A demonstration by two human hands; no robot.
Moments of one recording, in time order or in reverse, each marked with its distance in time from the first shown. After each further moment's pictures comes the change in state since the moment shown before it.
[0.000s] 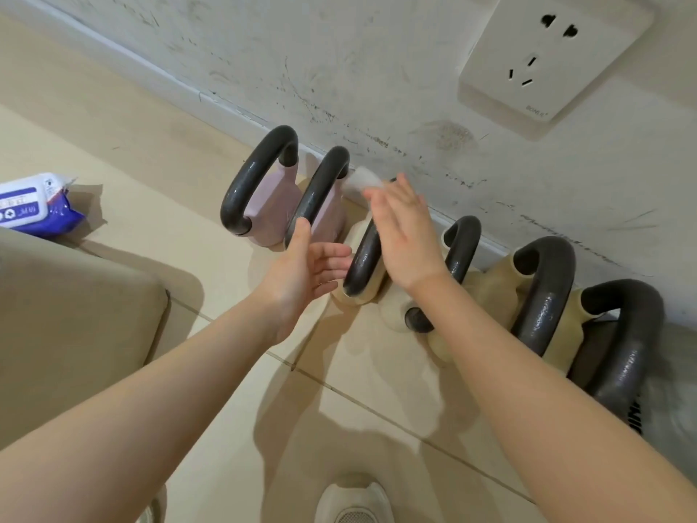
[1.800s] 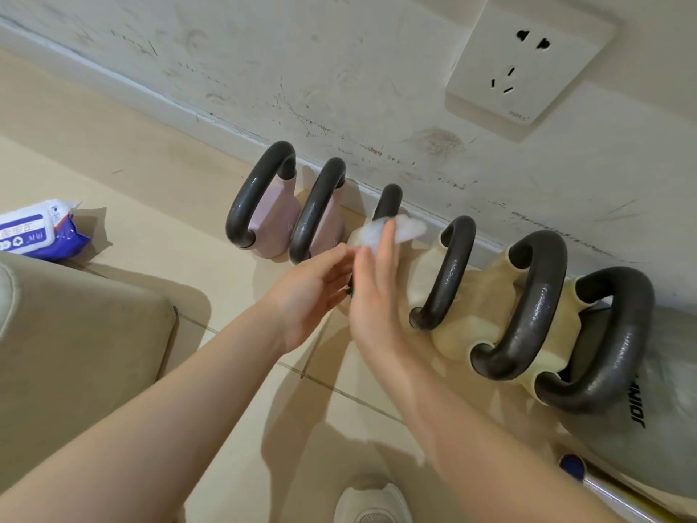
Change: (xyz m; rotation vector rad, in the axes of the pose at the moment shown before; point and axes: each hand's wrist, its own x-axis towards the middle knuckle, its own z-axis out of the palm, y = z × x) left_hand -0.017 0.007 0.004 -0.096 -0.165 -0.013; right_hand -0.057 -0.035 0.047 0.590 0.140 0.306
